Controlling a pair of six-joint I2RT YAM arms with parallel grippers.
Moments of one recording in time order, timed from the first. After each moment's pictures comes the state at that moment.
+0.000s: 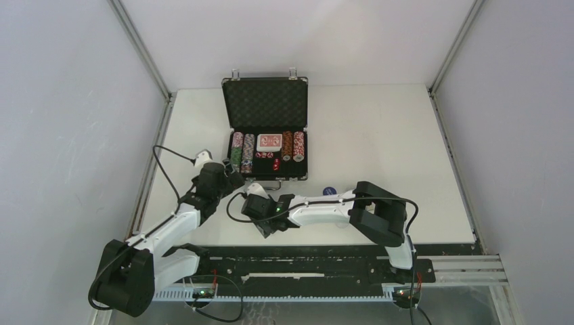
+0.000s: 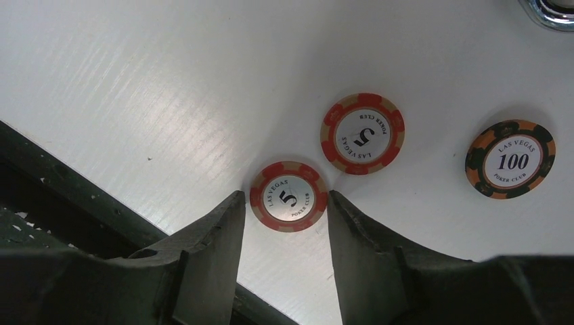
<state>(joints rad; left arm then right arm) -0.33 1.05 0.43 -0.07 -0.31 -0.72 1.27 1.97 1.31 -0.47 0.25 0.47</state>
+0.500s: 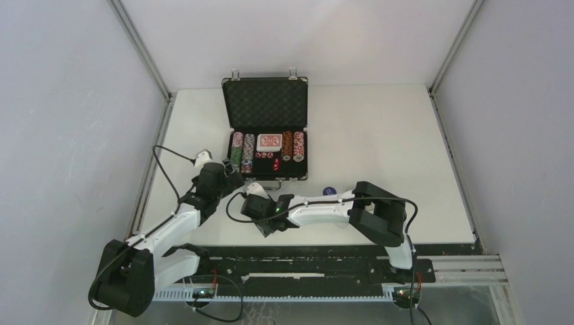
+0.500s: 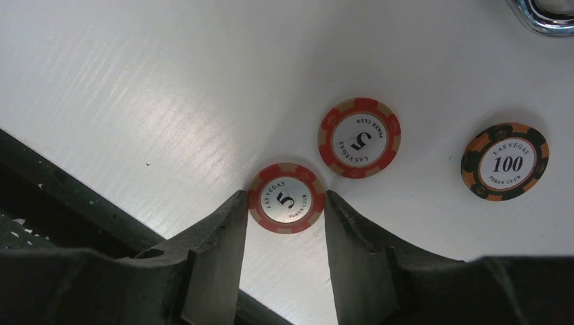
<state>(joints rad) -0.33 1.05 0.43 -0.07 -0.31 -0.72 1.27 1.97 1.32 -0.47 0.27 0.47</state>
